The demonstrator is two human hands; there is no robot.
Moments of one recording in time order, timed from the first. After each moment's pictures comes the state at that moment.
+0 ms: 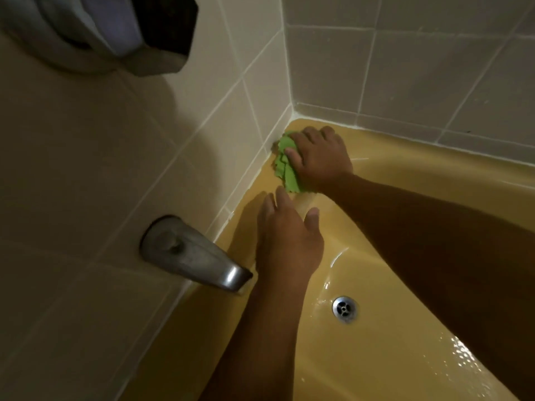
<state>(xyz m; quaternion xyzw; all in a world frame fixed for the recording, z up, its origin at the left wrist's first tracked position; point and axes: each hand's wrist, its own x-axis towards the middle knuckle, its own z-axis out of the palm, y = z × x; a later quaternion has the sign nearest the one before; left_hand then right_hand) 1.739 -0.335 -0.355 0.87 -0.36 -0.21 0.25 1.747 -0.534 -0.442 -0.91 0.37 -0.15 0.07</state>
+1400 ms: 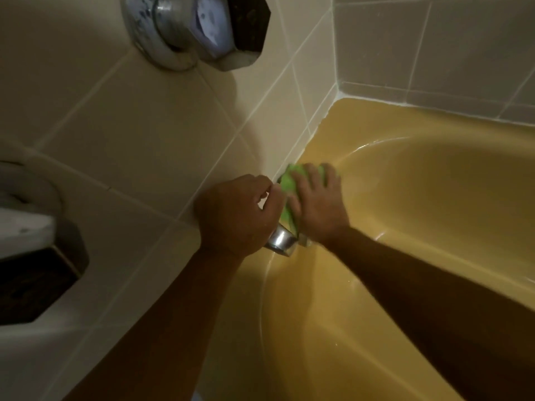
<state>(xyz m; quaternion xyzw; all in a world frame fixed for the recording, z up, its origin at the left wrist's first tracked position) 1.838 -0.248 -0.308 0.80 -0.55 0.17 0.17 1.752 -0.368 -0.454 -0.90 0.34 -0.18 0.20</state>
